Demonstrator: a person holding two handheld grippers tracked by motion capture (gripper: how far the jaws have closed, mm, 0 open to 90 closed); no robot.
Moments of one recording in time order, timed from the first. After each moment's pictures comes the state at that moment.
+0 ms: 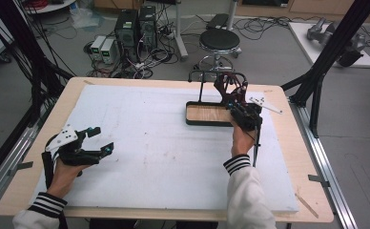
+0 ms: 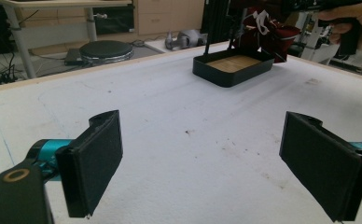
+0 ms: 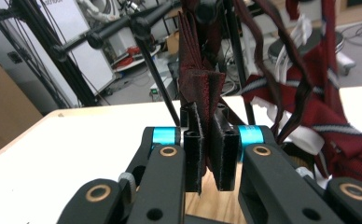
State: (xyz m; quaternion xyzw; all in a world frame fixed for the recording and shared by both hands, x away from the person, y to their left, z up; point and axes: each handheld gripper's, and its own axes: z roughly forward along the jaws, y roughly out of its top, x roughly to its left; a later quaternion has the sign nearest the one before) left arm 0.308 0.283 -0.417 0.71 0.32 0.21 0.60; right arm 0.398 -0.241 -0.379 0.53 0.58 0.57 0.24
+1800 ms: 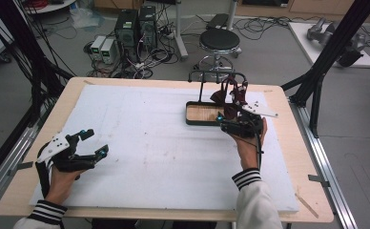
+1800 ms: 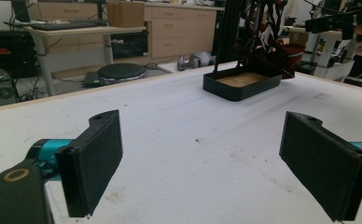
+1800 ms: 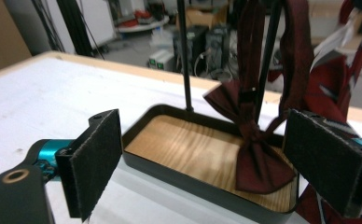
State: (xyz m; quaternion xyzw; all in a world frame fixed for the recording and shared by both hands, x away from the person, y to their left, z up) left arm 0.289 0.295 -0.426 0.67 0.31 0.26 0.62; right arm 0.368 -0.236 -0.370 0.45 0.67 0.51 0.29
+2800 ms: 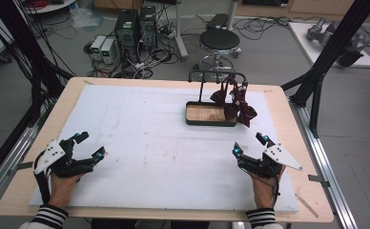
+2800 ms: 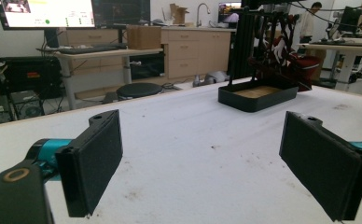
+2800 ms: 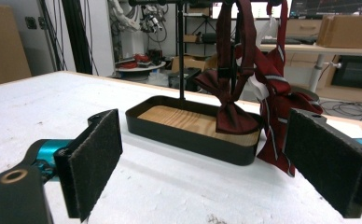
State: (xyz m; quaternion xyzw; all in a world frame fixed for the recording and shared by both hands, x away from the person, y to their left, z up) left arm 0.277 0.300 -0.444 0.64 0.31 0.31 0.63; right arm 0.275 -0.280 -0.421 0.40 0.62 0.57 0.36
